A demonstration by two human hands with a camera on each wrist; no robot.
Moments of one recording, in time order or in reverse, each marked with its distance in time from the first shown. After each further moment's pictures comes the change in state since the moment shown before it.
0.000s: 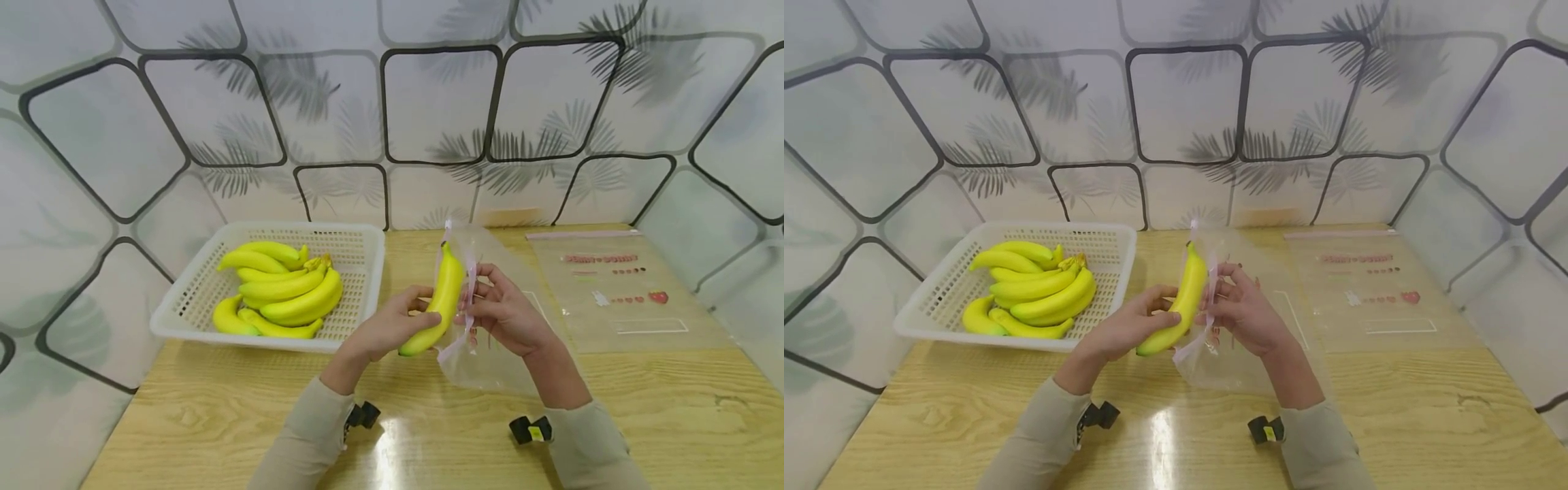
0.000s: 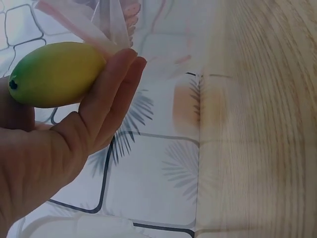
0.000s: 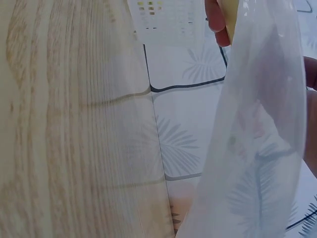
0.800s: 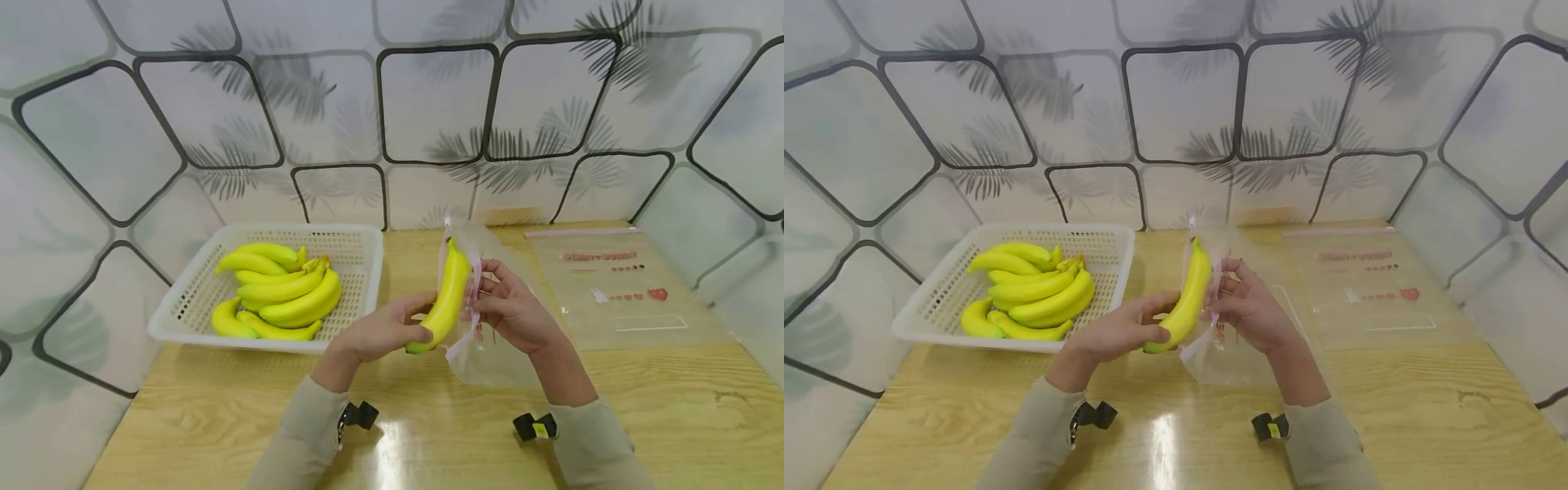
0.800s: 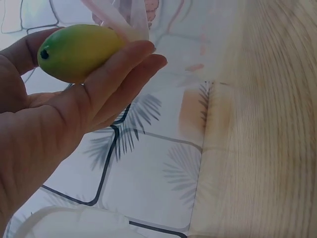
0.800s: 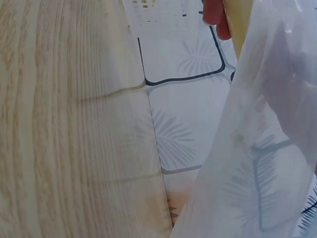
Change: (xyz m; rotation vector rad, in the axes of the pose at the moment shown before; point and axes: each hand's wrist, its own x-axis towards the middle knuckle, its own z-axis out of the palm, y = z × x) left_hand -0.006 0.003 -0.014 0.050 -0.266 0.084; right_hand -0.004 -0.008 -0.005 0.031 -0.034 -0.035
